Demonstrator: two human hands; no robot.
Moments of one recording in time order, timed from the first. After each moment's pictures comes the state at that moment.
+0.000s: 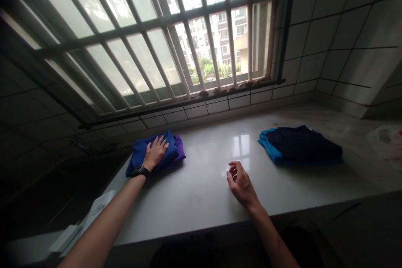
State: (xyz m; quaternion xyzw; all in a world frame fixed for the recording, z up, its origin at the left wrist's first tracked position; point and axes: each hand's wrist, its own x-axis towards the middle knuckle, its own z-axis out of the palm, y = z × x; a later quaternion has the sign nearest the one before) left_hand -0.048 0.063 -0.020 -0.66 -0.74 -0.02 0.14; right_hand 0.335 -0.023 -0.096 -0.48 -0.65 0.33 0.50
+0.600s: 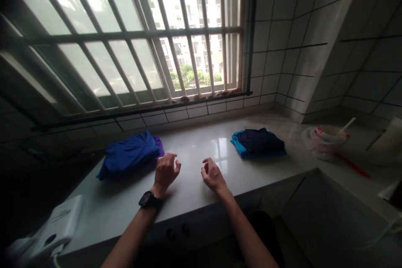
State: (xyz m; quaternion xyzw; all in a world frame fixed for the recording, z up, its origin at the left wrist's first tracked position) left_hand 0.118 -0.008 -0.053 -0.74 -0.60 -0.20 0.22; right_hand 0.332 -0.013 -0.102 -0.45 -0.69 0.29 0.50
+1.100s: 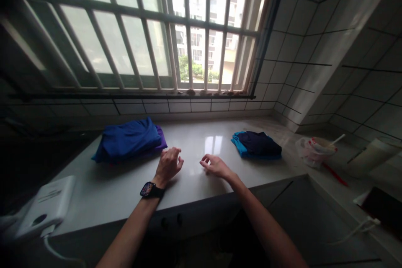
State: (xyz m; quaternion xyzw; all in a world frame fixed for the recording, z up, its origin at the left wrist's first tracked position) left_hand 0.114 -0.014 -0.069 -0.77 -0.58 -0.24 0.14; right_hand 0.354 0.002 -0.057 -0.48 -0.78 0.31 0.25
